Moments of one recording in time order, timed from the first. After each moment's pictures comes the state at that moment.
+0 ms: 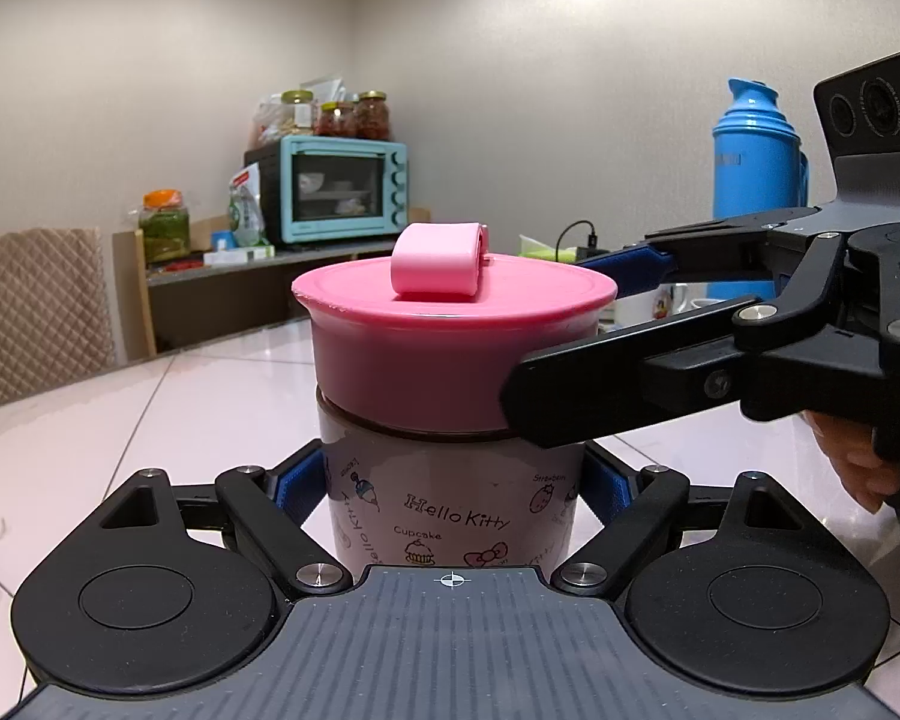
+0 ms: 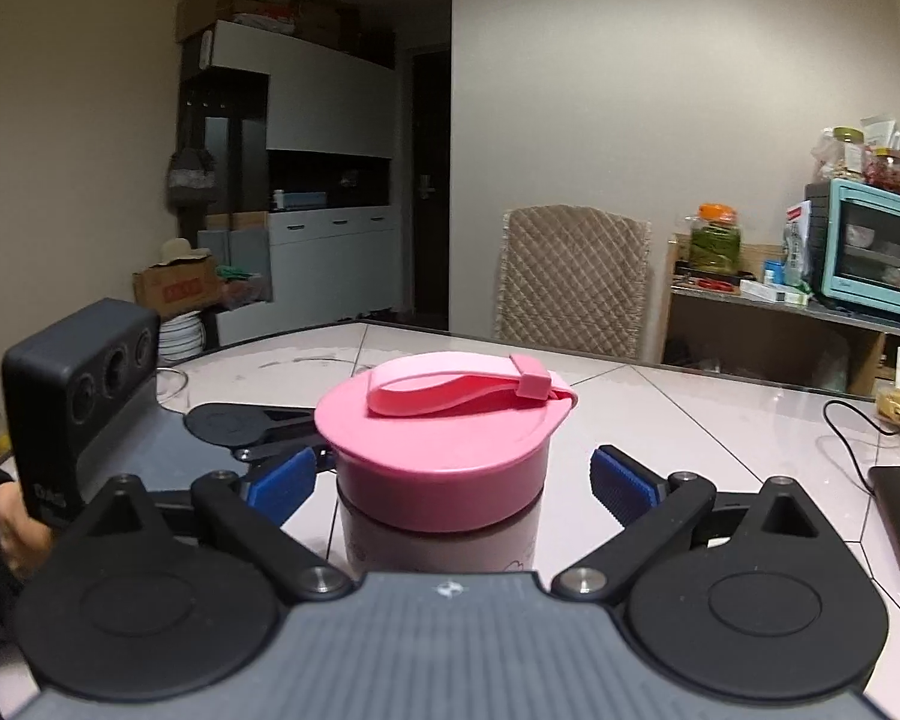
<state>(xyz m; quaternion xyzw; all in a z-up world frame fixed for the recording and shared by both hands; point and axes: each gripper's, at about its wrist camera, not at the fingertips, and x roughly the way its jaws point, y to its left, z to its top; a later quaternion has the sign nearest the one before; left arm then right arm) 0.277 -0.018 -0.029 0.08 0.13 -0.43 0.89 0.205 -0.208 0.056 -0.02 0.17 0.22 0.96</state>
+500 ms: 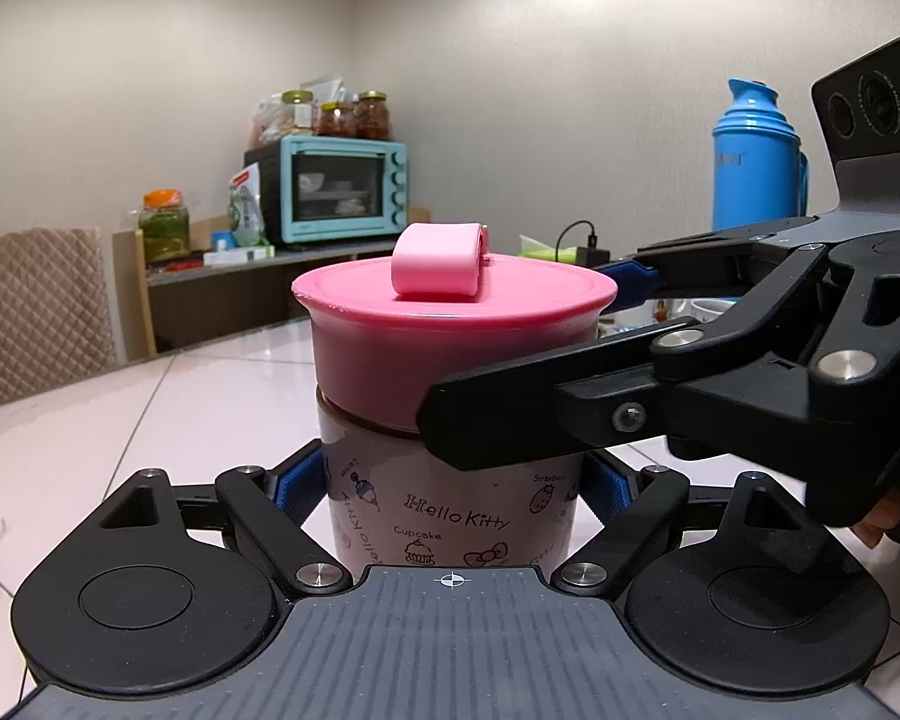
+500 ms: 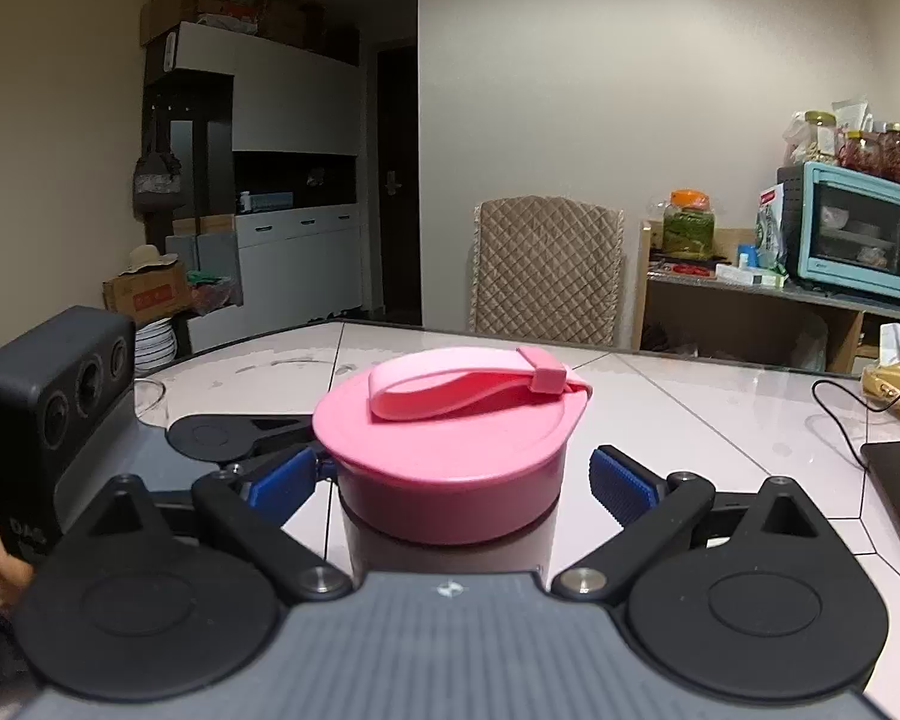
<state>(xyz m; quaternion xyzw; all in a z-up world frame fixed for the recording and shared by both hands) 0.277 -0.018 -0.028 0.08 0.13 -0.43 0.89 0.207 -0.189 0.051 -0.02 0.18 0.18 0.97</state>
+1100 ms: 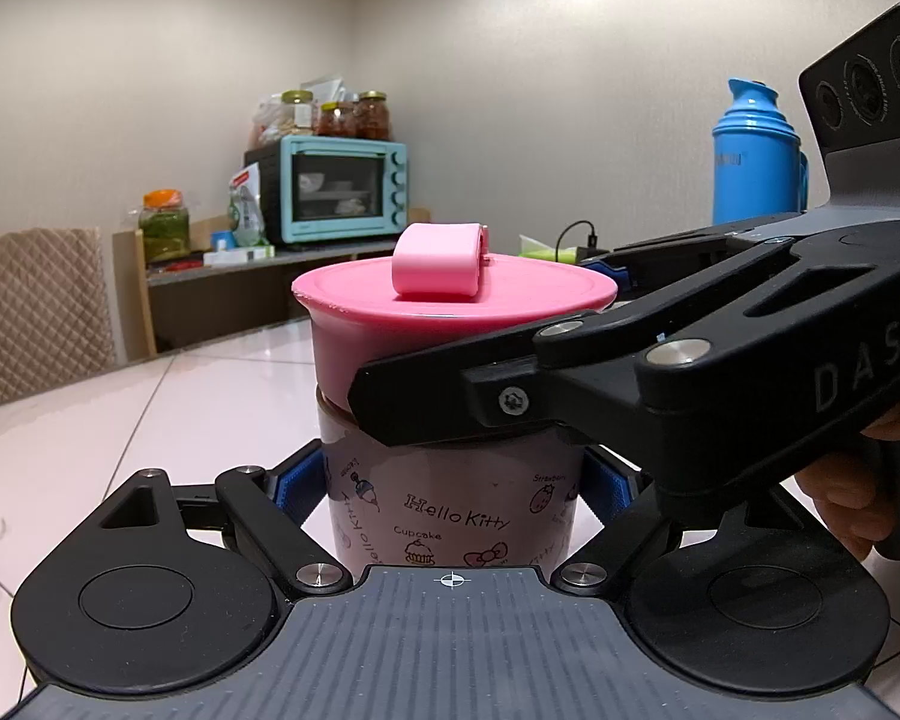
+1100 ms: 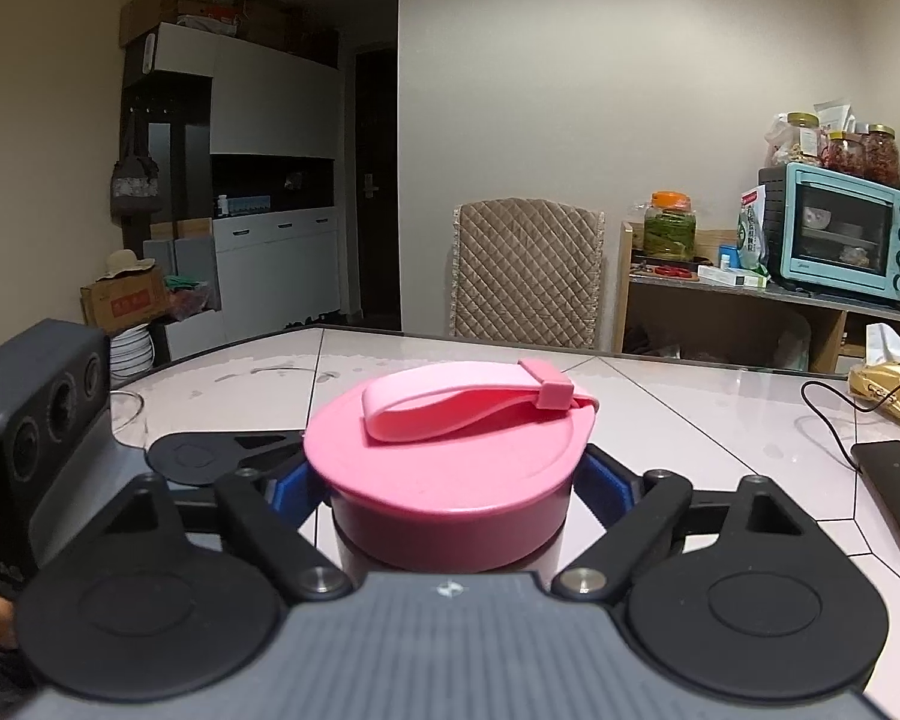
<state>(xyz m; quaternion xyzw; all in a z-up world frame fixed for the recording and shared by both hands) 0.276 -0.018 -0.028 0.08 0.13 -0.43 0.89 0.211 -0.177 0.050 -0.01 0.18 0.16 0.97</state>
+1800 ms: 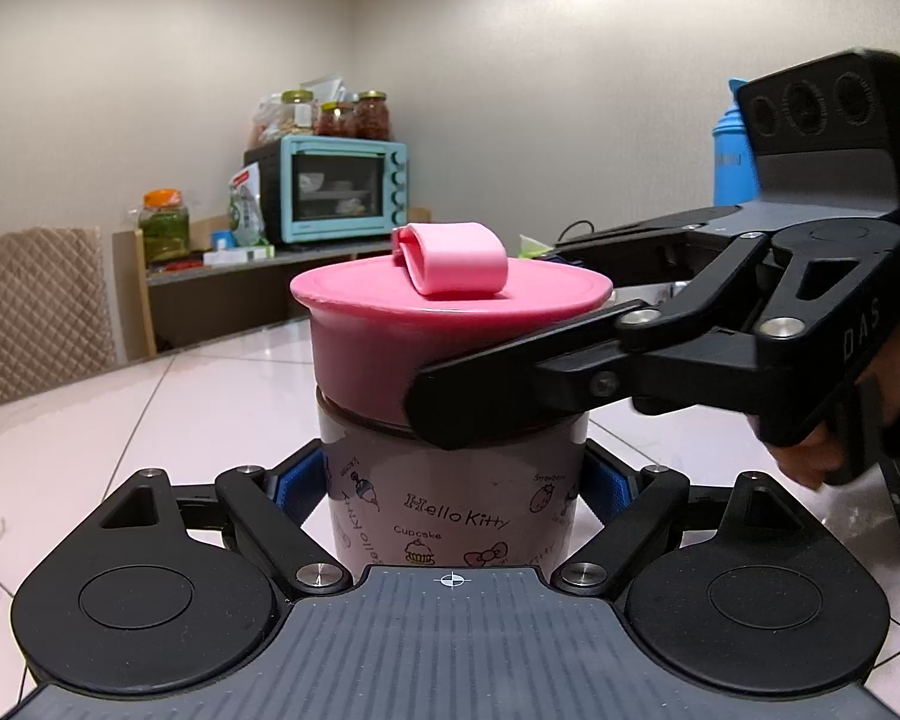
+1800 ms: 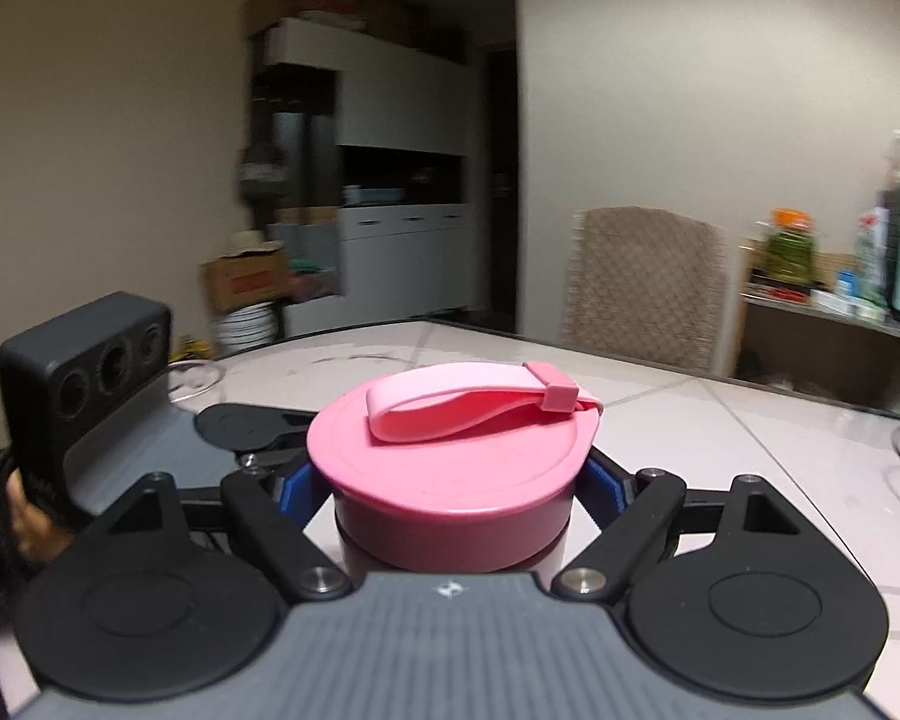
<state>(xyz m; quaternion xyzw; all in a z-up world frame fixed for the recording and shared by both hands) 0.272 -0.020 -0.029 0.08 0.13 -0.43 0.89 0.235 -0.220 0.052 -0.04 0.16 0.34 0.93</state>
